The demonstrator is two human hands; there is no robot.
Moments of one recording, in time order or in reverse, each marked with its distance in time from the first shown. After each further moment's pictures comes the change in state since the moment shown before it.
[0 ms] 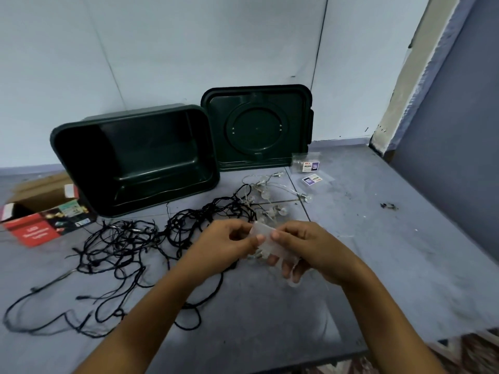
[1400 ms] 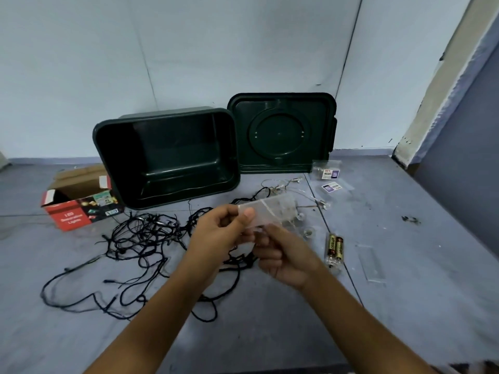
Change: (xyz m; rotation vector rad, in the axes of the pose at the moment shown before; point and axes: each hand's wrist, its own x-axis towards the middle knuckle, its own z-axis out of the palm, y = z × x) left_hand -0.024 0.002 -0.011 -0.546 0.326 0.064; right_hand 0.046 0.011 0.052 0.873 -0.297 0.098
